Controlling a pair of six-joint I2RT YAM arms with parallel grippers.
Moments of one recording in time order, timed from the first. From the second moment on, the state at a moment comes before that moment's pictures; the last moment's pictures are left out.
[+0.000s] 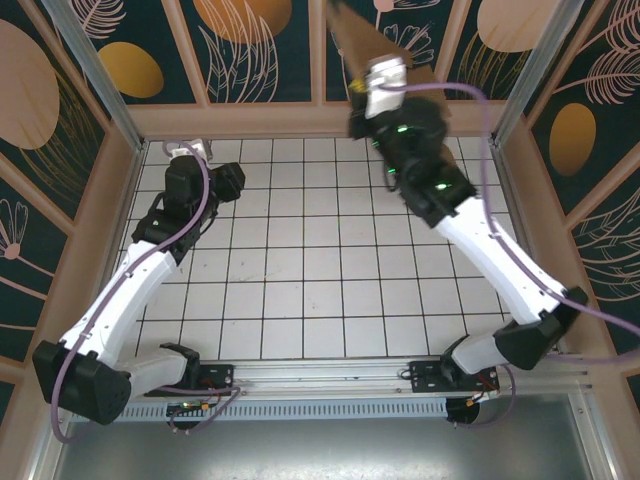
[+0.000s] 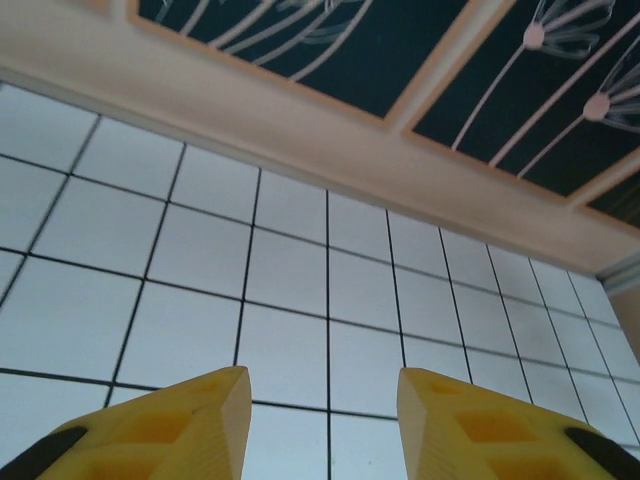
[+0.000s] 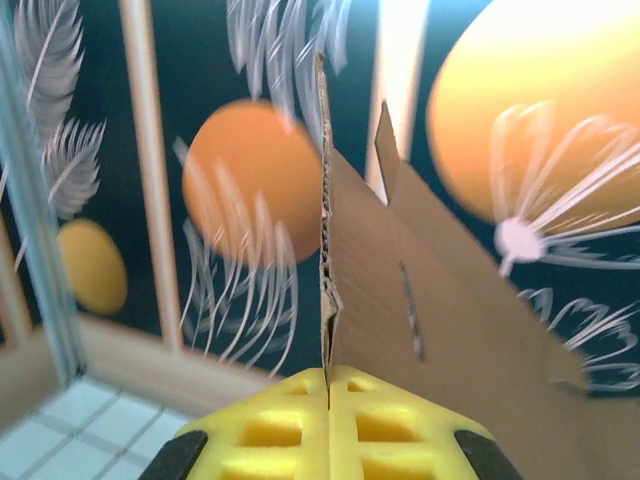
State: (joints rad) left arm -0.34 1.17 1.11 -0.34 -0.12 -0.58; right arm 0.73 1.46 1.64 -0.12 0.33 -0.11
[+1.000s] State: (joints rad) left arm -0.71 1.81 1.33 -0.27 0.07 -0.54; right arm 0.37 1.62 1.04 -0.09 0.08 0.43
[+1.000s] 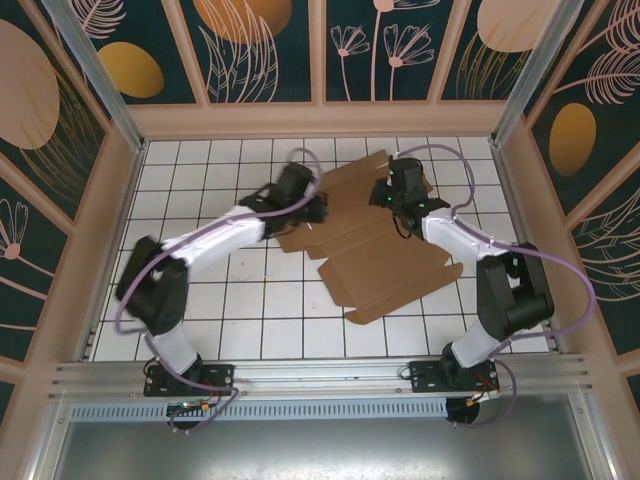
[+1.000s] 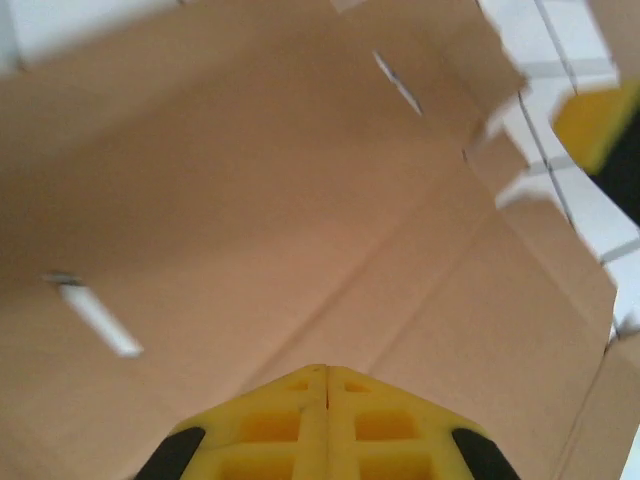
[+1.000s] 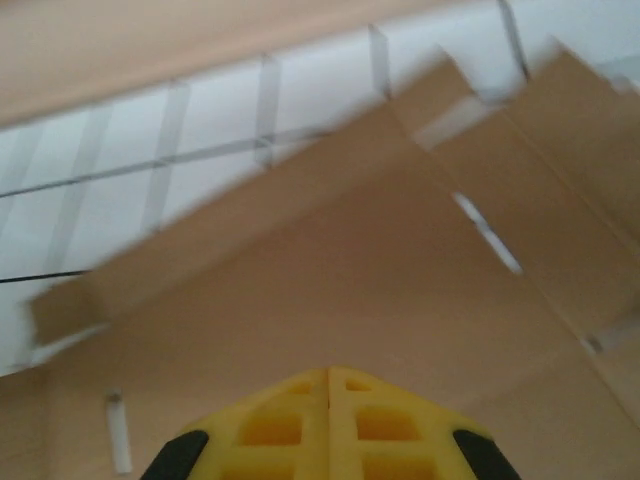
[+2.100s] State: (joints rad) left arm -0.51 2.18 1.51 -0.33 0.12 -0.51; right arm 0.43 1.82 1.03 -0.29 0.02 0.41
